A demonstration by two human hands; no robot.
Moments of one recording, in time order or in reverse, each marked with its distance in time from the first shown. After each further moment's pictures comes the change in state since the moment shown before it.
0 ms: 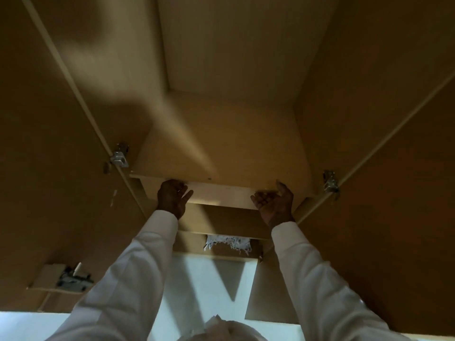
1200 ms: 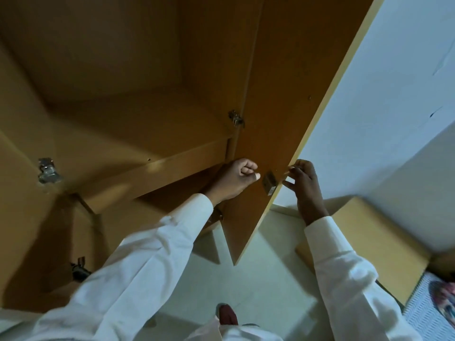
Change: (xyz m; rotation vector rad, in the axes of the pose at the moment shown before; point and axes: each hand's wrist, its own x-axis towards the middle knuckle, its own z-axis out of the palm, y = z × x) left_hand -0.248 -0.093 0.020 1.291 -1.450 0.393; right_hand -0.322 0.028 -0.120 -0.640 0.469 -0.855
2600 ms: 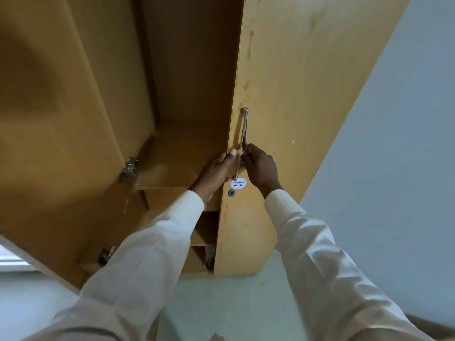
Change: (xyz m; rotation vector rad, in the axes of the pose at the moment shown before) left_hand -0.001 0.007 -0.131 -0.210 0.710 -0.196; right_hand 0.090 -0.070 0.230 -0.532 -0.580 -0.695
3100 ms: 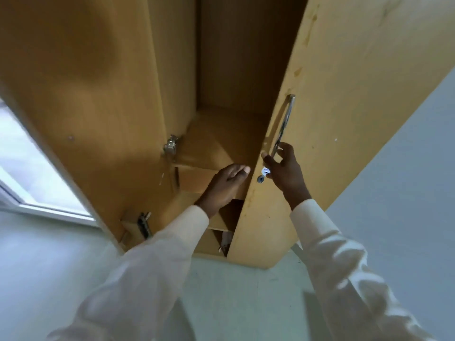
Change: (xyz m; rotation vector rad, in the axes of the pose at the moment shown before) left_hand -0.076 -0.027 -0.025 0.079 0.115 -0.004; right_hand -0.025 -0.016 0.016 0.295 -0.105 0.195
